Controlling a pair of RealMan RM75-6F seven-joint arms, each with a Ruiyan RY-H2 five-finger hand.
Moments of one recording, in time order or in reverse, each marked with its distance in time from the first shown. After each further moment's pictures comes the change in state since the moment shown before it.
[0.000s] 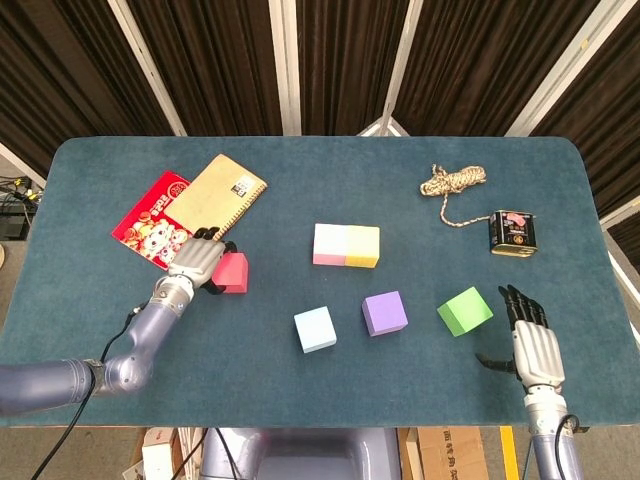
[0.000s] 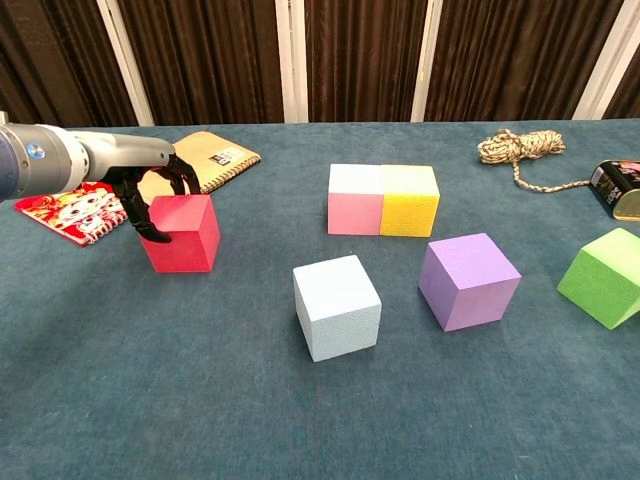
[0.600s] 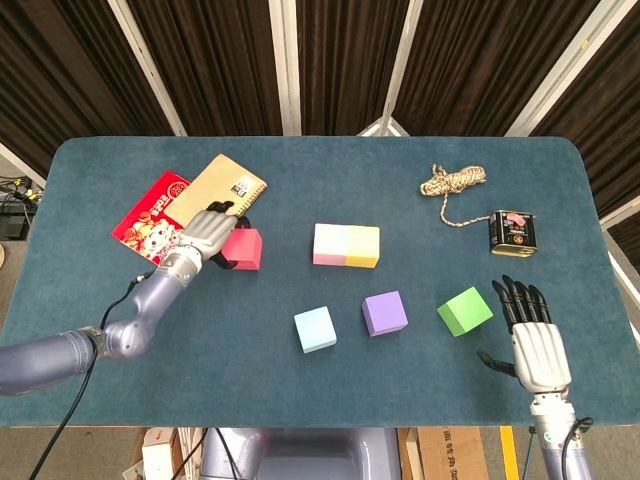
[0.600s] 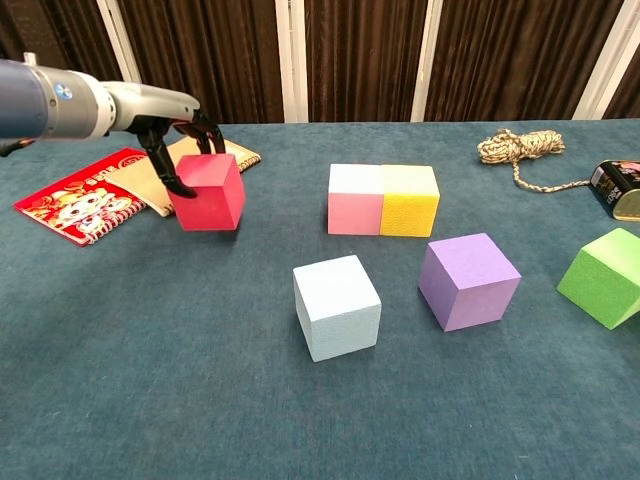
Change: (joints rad) left arm -0.071 0.017 -0.075 0.166 0.083 -0.216 -0.128; right arm -0.018 0.023 -0.061 0.077 -0.314 0.150 0.009
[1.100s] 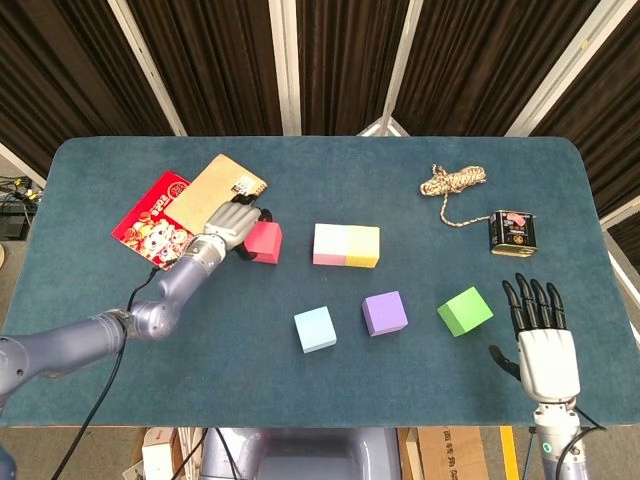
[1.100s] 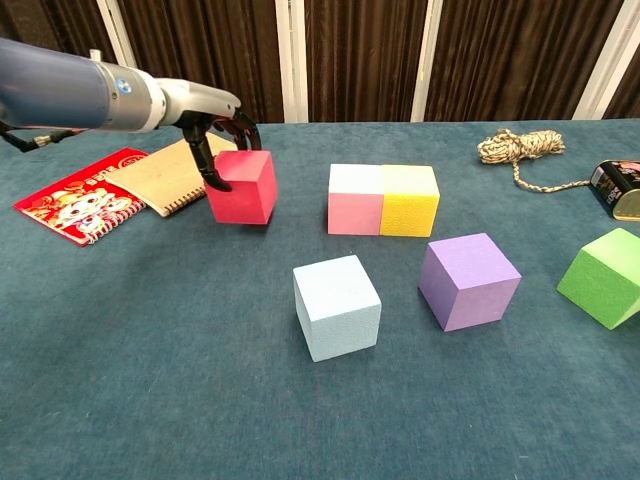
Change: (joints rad) left arm -0.108 -0.101 0.005 0.174 -0.020 -0.096 -0.030; right arm -0.041 -0.076 0.013 0.060 -0.076 0.159 -0.194
